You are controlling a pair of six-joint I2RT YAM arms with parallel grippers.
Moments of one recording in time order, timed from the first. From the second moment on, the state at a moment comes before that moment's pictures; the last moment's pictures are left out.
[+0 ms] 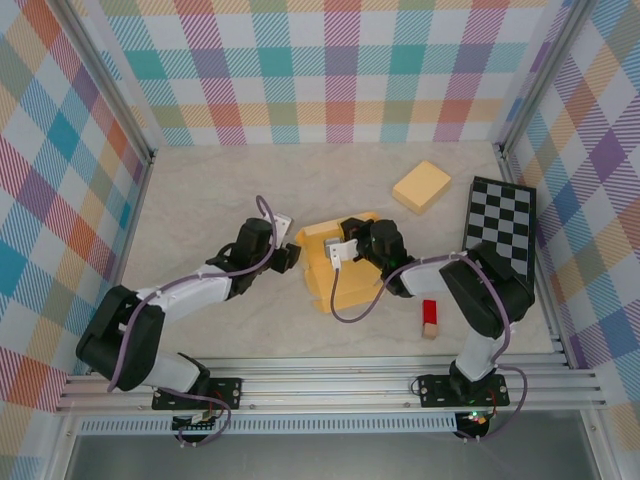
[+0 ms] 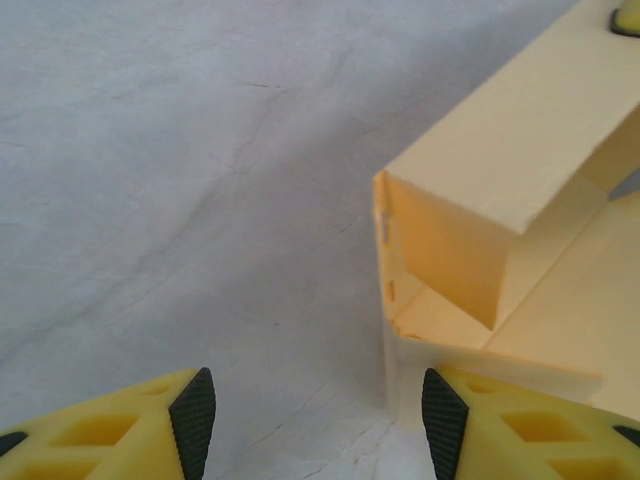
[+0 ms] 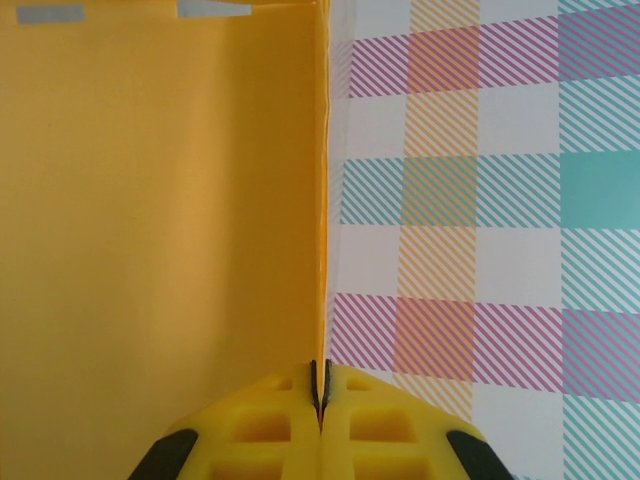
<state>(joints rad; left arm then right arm) -0.52 1.44 0.73 0.05 -0.03 -0.03 0.61 1.76 0.70 0.80 -0.03 -1.47</state>
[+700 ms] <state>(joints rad) -0.53 1.56 0.78 0.05 0.09 -0.08 0.60 1.80 0.72 0.81 -0.04 -1.47</state>
